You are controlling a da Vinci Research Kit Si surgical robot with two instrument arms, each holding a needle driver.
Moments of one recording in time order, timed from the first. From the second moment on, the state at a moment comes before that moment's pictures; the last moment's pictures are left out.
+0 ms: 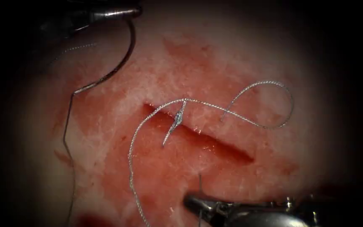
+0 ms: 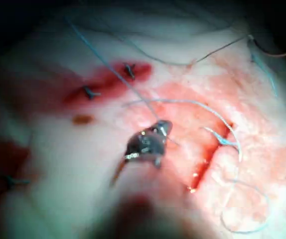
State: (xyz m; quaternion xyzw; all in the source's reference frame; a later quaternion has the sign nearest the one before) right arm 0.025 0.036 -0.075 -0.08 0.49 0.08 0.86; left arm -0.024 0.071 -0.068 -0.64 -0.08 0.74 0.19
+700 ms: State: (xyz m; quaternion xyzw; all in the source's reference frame) right arm 0.030 0.025 -0.091 -0.02 0.57 0.05 0.82; left arm -0.024 0.071 -0.068 -0.64 -0.08 0.74 0.19
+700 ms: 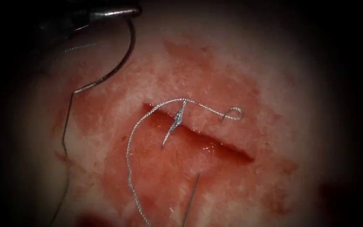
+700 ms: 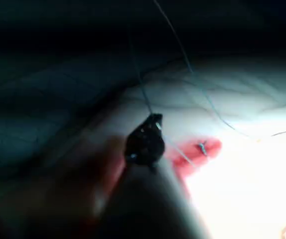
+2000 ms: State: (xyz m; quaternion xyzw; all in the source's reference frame) right arm 0.025 0.041 -0.071 -0.15 0.49 0.08 0.85; left arm -0.024 0.071 -0.068 -0.64 -0.08 0.74 0.19
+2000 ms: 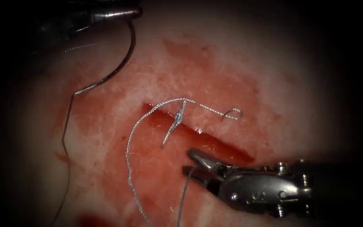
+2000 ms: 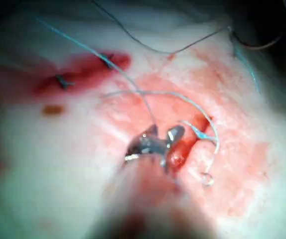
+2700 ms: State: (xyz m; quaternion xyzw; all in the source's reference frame) right arm 0.028 0.028 -0.084 -0.03 0.51 0.03 0.86; left arm -0.024 0.071 -0.068 -0.64 -0.08 0.74 0.19
